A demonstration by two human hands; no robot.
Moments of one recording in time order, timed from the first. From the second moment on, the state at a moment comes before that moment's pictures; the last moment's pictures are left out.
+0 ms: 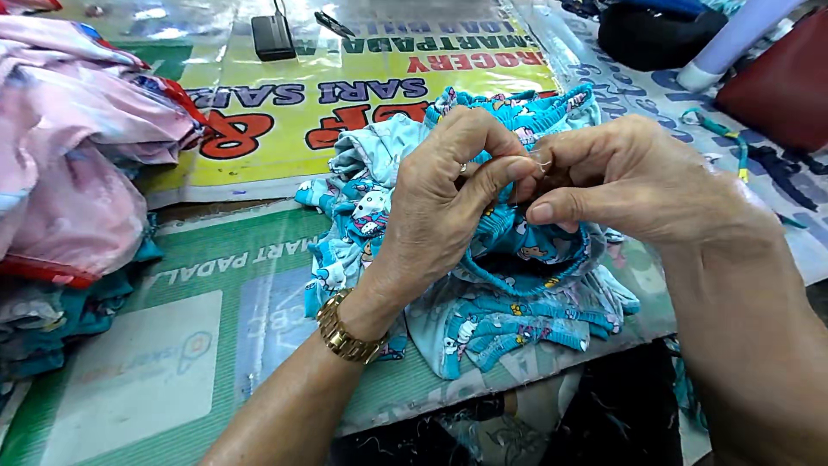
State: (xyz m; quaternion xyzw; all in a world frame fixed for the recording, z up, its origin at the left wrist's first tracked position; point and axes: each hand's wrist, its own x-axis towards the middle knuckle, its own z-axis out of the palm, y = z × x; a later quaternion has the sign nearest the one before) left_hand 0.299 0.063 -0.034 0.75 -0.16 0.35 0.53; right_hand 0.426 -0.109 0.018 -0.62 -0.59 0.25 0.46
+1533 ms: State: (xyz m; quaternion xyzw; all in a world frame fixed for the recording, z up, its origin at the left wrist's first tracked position) left_hand 0.143 0.020 -0.138 0.91 0.04 0.41 0.04; right_hand 0.343 -0.268 -0.139 -0.83 -0.35 -0.38 0.22
